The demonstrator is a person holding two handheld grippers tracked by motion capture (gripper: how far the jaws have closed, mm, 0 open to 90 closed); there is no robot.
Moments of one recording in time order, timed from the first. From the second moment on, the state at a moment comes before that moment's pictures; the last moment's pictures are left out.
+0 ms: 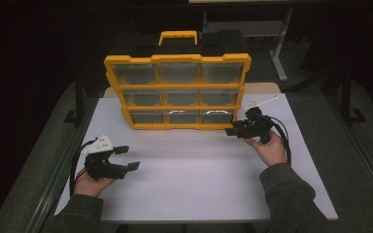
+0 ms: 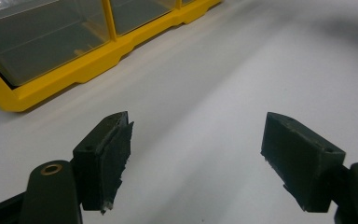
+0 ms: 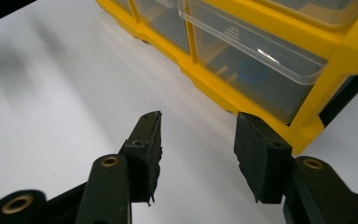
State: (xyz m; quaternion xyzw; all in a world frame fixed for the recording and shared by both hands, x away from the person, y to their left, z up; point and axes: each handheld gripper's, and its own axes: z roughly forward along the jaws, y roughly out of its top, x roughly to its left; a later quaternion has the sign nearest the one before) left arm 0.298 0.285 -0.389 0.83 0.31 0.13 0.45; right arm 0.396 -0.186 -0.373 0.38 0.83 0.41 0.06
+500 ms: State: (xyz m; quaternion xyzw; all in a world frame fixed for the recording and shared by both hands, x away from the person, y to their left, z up) left arm 0.298 0.285 -0.390 0.83 0.31 0.12 0.45; right arm 0.386 -0.197 -0.374 0.38 0.82 0.42 0.07
